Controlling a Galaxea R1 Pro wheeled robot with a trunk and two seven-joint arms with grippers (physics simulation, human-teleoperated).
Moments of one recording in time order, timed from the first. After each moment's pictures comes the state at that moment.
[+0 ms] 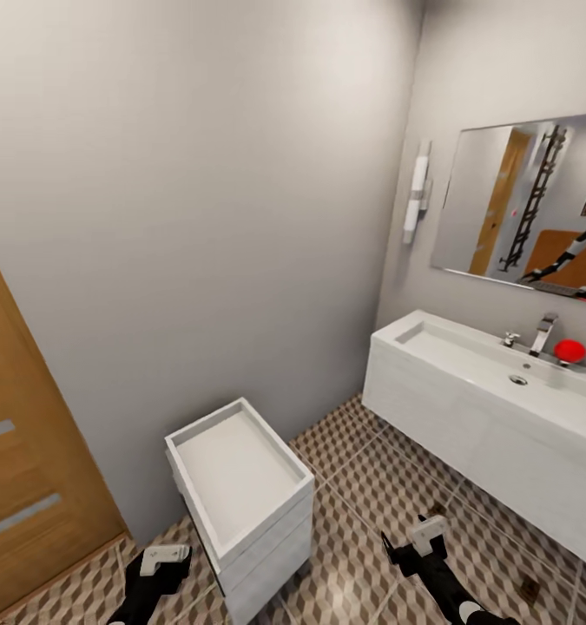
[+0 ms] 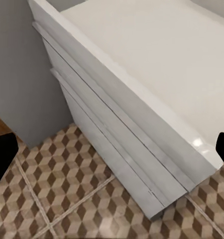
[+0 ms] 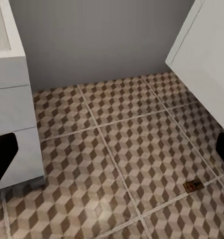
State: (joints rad) left arm -0.55 0.06 -0.14 0.08 0.18 -0.62 -0.03; right arm -0.56 -0.10 0.26 -0.02 0.04 -0.68 0.03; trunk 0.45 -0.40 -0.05
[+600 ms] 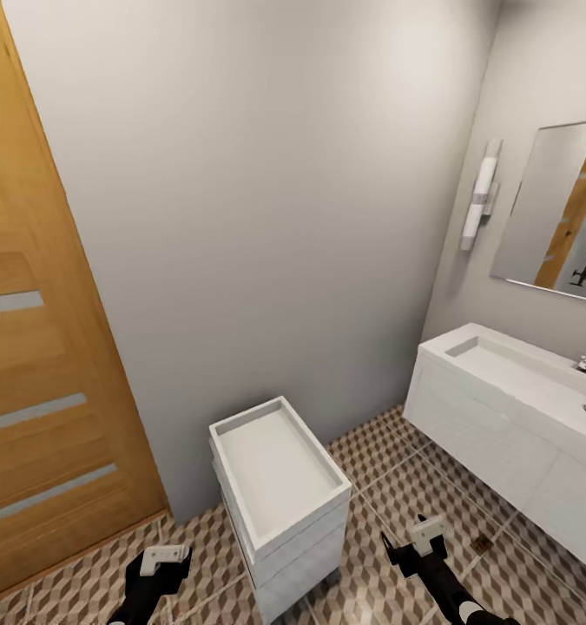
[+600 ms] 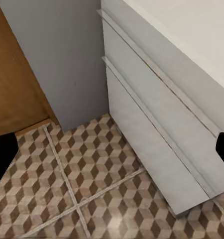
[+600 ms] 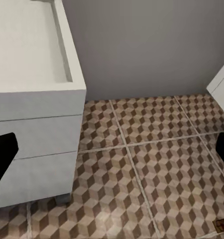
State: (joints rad) left arm -0.55 0.06 -0.14 0.08 0.18 -0.62 -0.03; right arm -0.56 -0.10 0.26 -0.02 0.04 -0.68 0.03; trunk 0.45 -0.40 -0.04
